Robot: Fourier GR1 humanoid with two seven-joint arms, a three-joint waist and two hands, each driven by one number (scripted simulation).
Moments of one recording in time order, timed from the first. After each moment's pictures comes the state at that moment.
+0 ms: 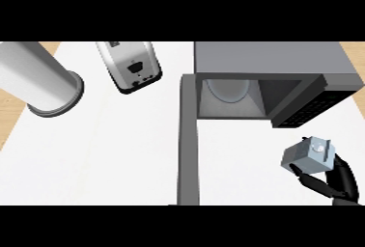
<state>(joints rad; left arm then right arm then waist) 0.28 0.13 0.67 -2.22 0.66 -0.52 0.22 -0.18 -0.29 -0.37 -0.61 0.15 0.17 -0.95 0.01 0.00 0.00</state>
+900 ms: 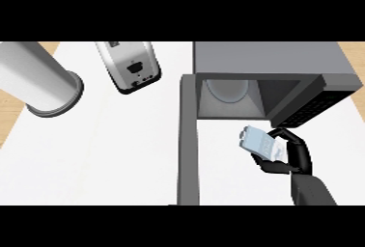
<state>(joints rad) 0.28 0.12 0.69 -2.22 0.67 -0.54 0.22 -0.35 -0.14 -0.32 -0.52 0.19 -0.02 -1.03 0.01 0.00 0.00</state>
